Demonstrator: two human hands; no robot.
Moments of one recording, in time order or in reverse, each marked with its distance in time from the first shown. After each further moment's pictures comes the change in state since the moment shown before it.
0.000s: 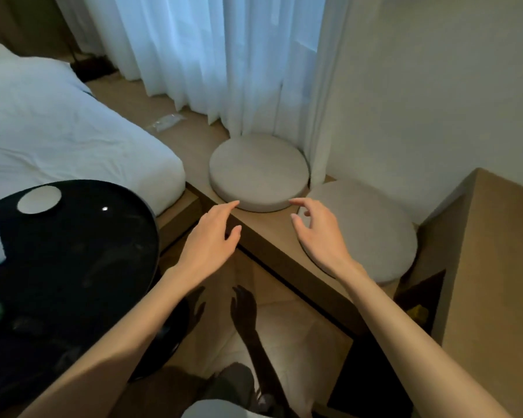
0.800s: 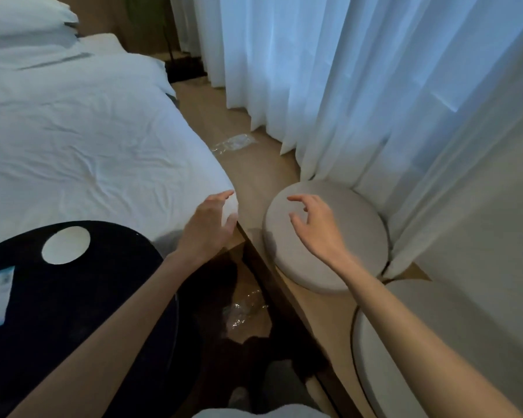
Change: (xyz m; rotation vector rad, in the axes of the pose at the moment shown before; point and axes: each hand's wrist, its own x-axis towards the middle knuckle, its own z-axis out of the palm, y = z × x) left_hand 0.299 -0.165 -0.063 -0.008 0.207 -0.362; right_hand 0.382 -0.057 0.139 0.023 -0.258 -0.258
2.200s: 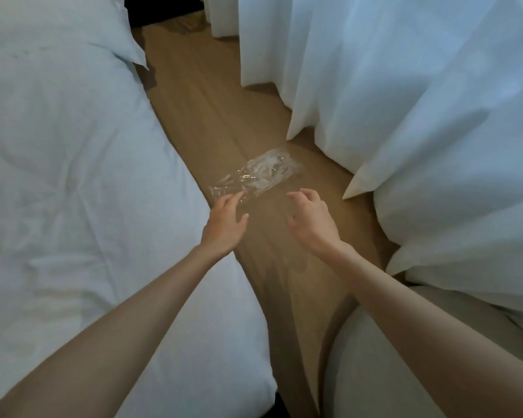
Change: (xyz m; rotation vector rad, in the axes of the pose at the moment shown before) left_hand 0.678 -0.320 0.217 -0.066 -0.241 -0.277; right_hand 0.679 0.157 0.326 -0.186 -0.374 0.234
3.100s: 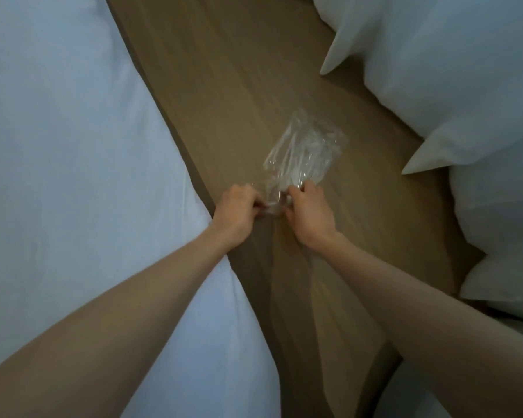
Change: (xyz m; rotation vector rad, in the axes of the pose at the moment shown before) left_hand 0.127 -0.120 0.142 0.106 -0.063 0.181; right_hand 0.157 0.094 0.197 -0.211 -0.011 -0.057
